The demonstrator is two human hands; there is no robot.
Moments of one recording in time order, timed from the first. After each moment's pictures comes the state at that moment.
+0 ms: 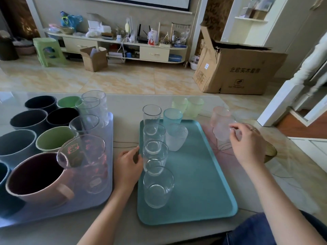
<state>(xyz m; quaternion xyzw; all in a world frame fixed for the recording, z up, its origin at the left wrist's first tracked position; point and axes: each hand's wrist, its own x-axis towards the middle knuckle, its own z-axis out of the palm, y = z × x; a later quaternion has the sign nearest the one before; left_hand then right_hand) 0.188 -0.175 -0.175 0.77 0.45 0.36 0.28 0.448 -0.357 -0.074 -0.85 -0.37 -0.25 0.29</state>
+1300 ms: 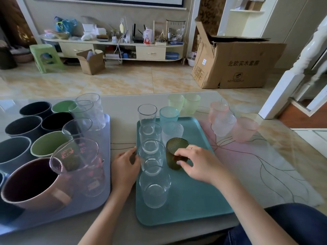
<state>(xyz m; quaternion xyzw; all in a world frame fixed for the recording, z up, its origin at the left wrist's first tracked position) 0.186 -0.176 -0.171 0.76 0.45 0.34 0.32 0.353 -0.331 -0.090 -0.77 -0.61 0.05 0.18</state>
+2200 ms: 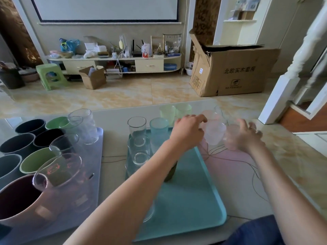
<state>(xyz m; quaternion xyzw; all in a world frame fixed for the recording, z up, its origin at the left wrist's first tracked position) 0.363 -0.247 -0.021 0.94 0.19 0.20 0.20 0.519 -0.370 -0.057 -0.95 -0.20 0.09 0.21</state>
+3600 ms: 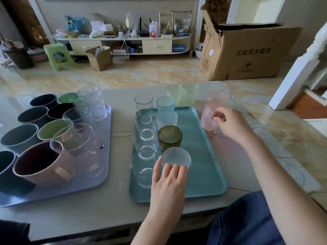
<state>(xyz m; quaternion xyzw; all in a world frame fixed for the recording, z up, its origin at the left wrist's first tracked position) 0.207 -0.353 -0.124 0.92 0.32 0.22 -0.04 0.461 -0.358 -0.064 -0.85 -0.44 0.00 0.29</state>
